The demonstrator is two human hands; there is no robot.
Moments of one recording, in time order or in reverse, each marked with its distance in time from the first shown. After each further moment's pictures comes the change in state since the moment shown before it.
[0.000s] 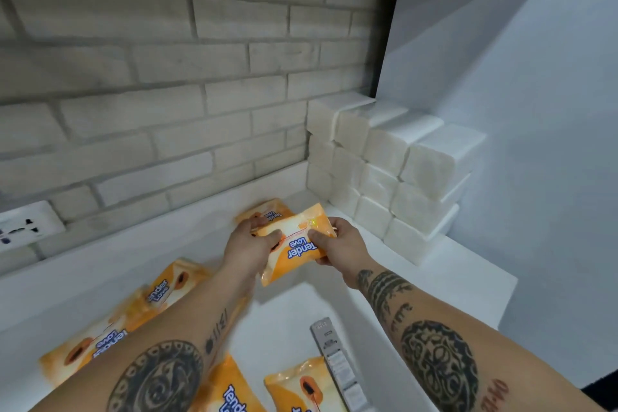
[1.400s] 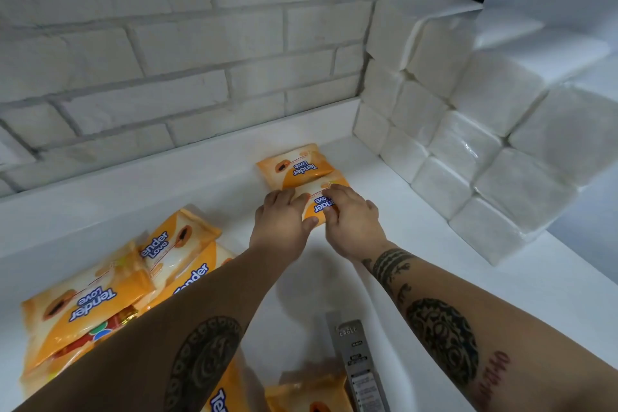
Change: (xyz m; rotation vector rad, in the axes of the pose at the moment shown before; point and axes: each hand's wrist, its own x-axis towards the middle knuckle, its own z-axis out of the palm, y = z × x) left_hand 0.073 -0.090 0.034 1.183 -0.054 0.289; right_hand 0.120 0.097 0.033 -0.965 -0.153 -0.357
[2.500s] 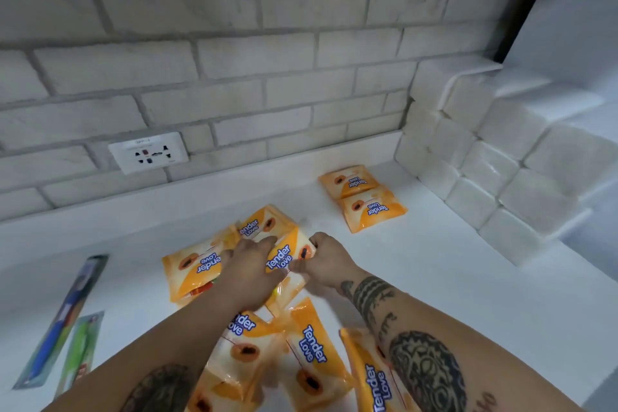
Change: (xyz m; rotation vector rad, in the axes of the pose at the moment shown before) left_hand -0.168 -0.129 -0.085 -0.099 -0.105 -0.164; right_hand -0.102 -0.168 0.033 0.391 -0.366 0.171
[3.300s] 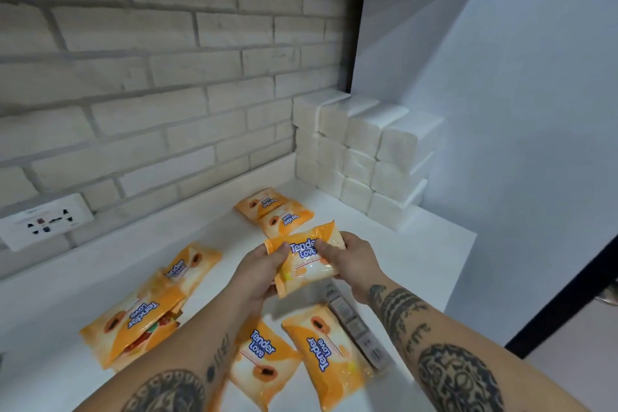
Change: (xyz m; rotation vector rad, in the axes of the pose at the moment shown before) left_hand -0.039 0.130 -0.014 -1.281 -0.371 -0.066; right_hand -0.161 0.031 -0.088 0.741 0.542 0.025
